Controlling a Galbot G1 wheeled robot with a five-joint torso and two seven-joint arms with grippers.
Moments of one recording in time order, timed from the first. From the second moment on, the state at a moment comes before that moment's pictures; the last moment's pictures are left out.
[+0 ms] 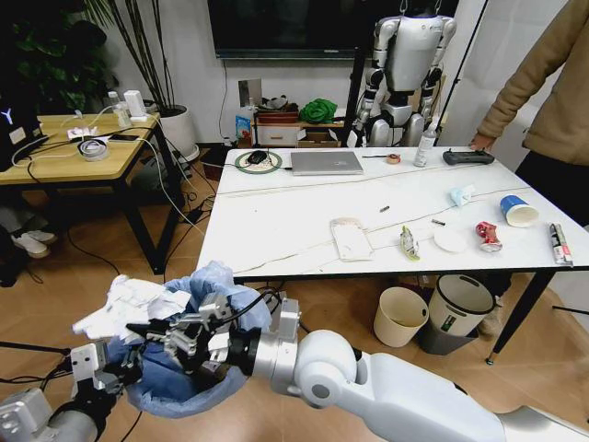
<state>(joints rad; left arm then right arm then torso) 2.00 -1.27 -0.96 -2.48 -0.85 0.48 -0.16 -0.62 1.12 -0.59 2.00 1.05 -0.11 -0.19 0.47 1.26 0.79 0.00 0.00</state>
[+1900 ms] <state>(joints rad) 1.97 -1.25 -0.95 -2.46 -0.88 0.49 -0.18 -0.74 1.00 -0.53 2.08 0.96 -0.08 -0.18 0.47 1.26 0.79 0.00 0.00</state>
